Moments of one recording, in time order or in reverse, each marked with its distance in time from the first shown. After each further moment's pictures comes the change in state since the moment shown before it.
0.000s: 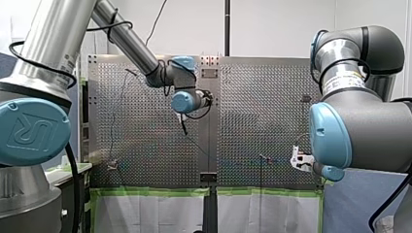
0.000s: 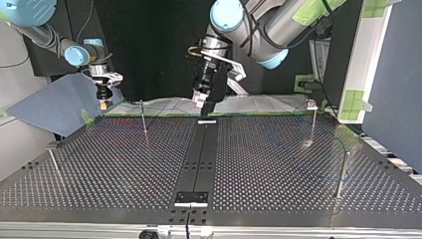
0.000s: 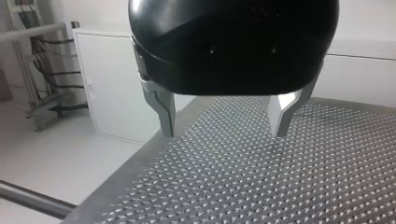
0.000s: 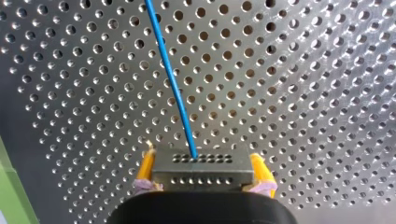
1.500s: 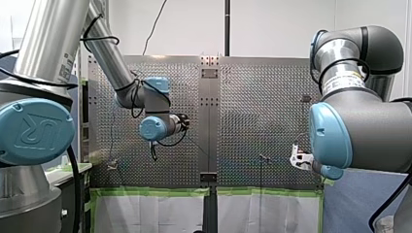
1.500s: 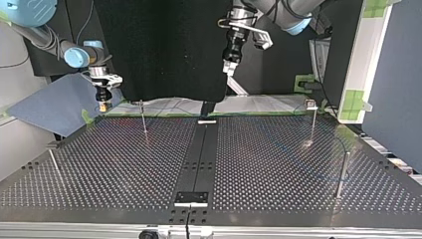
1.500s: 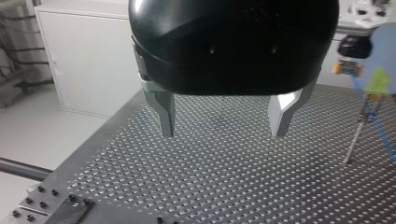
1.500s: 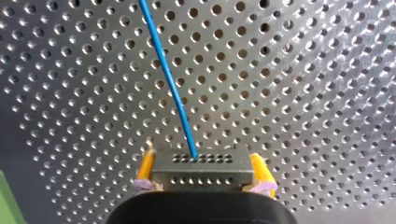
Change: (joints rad) left arm 0.036 0.035 -0.384 0.242 -0.041 0.049; right arm 0.005 -0.001 -0.022 0.011 0.012 -0.005
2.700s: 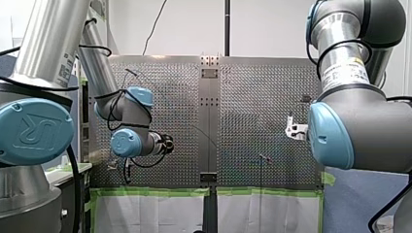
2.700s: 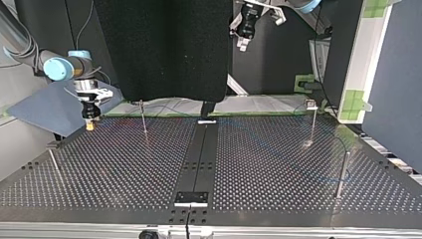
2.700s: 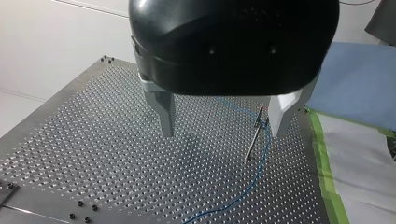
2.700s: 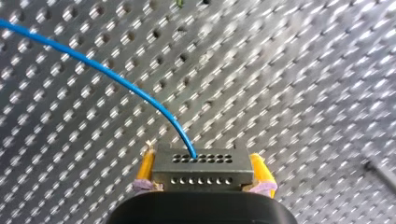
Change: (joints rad) left arm -0.006 -0.003 -0.199 0.003 0.003 -0.002; right arm 0.048 -0.219 -0.051 0.201 0.036 -0.014
